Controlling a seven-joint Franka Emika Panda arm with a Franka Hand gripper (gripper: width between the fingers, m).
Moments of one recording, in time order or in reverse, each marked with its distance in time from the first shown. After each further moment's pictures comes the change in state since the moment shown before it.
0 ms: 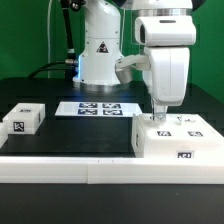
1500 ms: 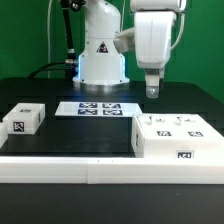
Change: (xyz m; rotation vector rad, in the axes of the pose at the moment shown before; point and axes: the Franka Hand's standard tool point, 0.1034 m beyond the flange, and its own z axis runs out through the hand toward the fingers) arm 0.000 -0.031 -0.045 -0.053 -0.020 0.283
